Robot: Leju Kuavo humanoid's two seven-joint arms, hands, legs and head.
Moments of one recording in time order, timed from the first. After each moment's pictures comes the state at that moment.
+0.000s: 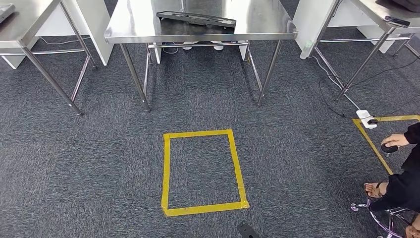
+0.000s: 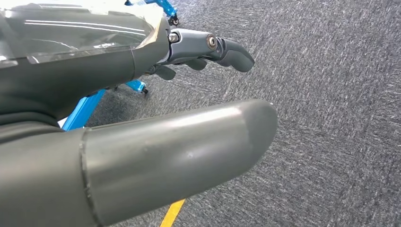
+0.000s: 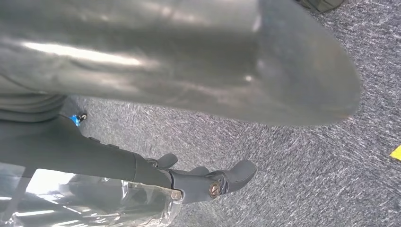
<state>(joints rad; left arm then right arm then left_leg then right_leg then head) -0.08 -0.17 0.94 -0.22 -0.71 0.57 -0.04 -0.18 0.16 -0.37 -0.23 1.05 -0.44 0.11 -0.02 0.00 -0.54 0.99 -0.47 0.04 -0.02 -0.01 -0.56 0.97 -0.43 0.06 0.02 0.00</state>
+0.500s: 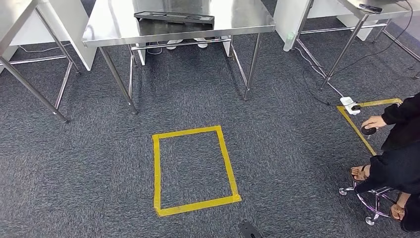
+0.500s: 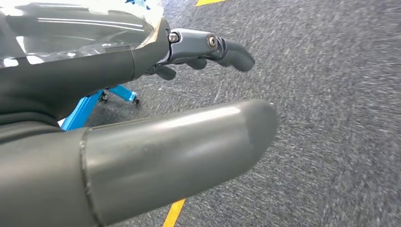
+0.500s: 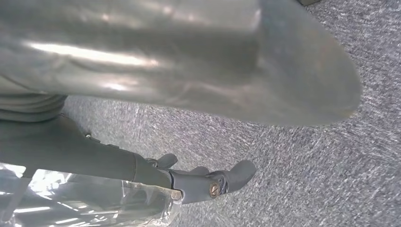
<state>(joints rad) -0.08 -0.17 0.94 -0.22 -0.72 0.56 -0.05 -0.19 0.15 -0.40 -0.23 1.05 -0.44 0.10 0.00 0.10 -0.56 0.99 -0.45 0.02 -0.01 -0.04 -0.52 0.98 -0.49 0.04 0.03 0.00</state>
